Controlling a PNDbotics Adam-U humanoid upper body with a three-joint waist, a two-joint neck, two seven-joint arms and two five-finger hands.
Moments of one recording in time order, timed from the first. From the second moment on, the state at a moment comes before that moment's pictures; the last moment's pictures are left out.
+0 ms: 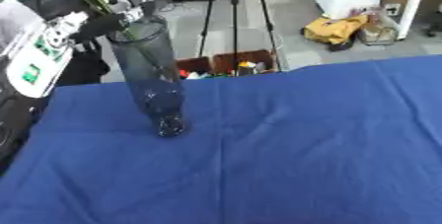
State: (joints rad) left arm -1.44 0.44 -0.02 -0.86 -0.80 0.12 -0.34; right arm -0.37 -0.64 -0.20 -1.99 0.32 -0.39 -0.48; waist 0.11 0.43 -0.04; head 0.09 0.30
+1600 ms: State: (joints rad) left arm -1.47 0.50 -0.01 -0.86 -0.82 0.11 -0.63; right arm -0.36 -0.64 -0.20 -1.99 0.31 -0.38 -0.47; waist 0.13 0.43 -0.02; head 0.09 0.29
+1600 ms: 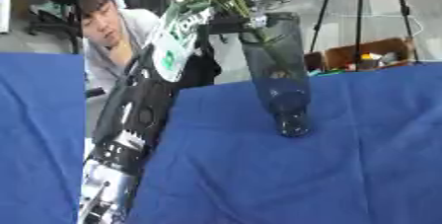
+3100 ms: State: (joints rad) left arm -1.39 0.59 -0.03 -0.92 -0.71 0.07 -0.71; right arm -0.35 -0.64 -0.20 -1.99 0.31 -0.37 -0.48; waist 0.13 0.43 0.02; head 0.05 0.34
